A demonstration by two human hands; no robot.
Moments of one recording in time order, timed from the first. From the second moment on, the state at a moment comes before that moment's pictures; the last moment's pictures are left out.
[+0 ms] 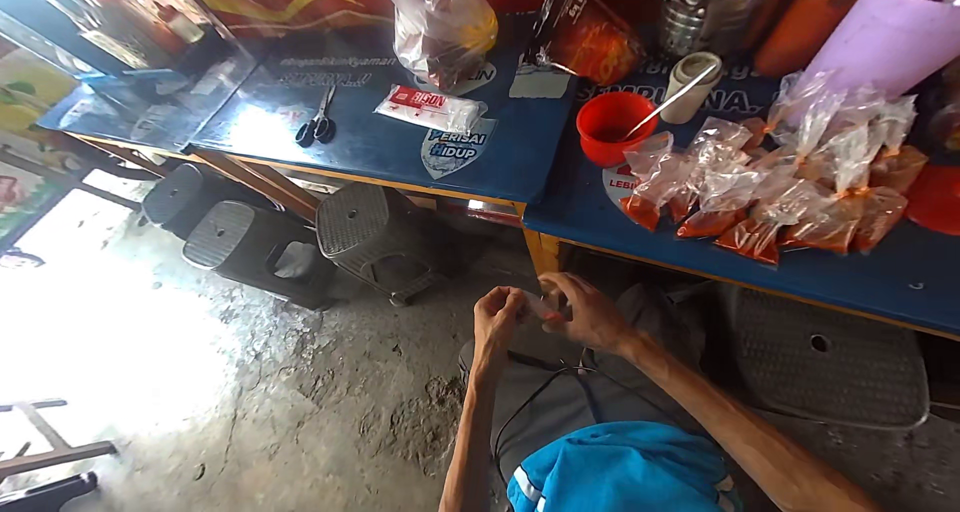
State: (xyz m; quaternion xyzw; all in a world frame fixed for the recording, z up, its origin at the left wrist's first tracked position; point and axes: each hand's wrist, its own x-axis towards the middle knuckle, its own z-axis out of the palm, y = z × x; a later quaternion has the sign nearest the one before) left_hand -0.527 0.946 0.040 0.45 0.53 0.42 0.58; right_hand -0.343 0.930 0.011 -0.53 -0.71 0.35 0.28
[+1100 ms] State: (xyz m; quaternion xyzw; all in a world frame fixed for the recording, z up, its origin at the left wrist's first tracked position) left_hand -0.509 0.966 0.036 0.77 0.40 0.44 0.23; right_hand -0.328 0.999 0.155 -0.52 -0.78 0.34 0.11
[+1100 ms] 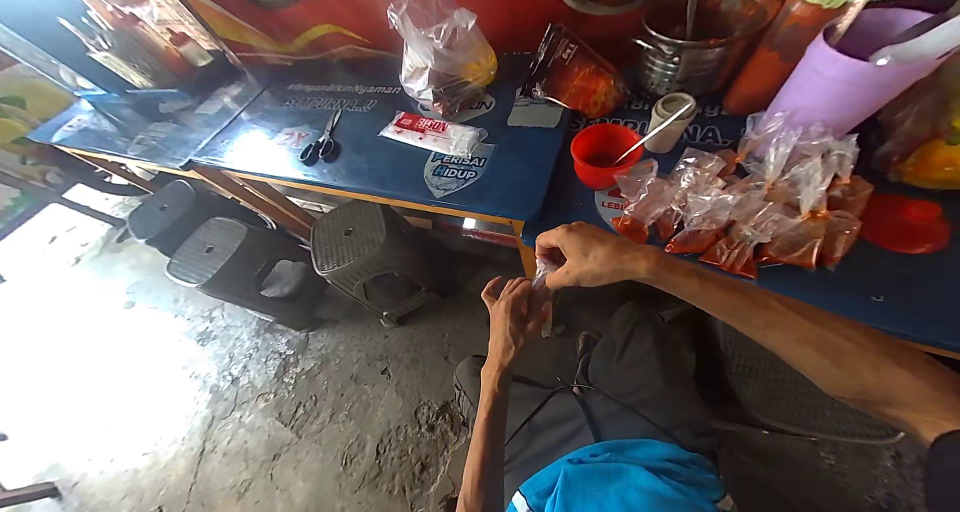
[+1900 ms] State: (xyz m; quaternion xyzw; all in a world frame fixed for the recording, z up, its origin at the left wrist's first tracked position) left_hand -0.511 0.967 0.052 0.75 0.39 0.46 0.29; right_hand -0.325 0.998 0.170 -0.49 -0.77 0.36 0.21
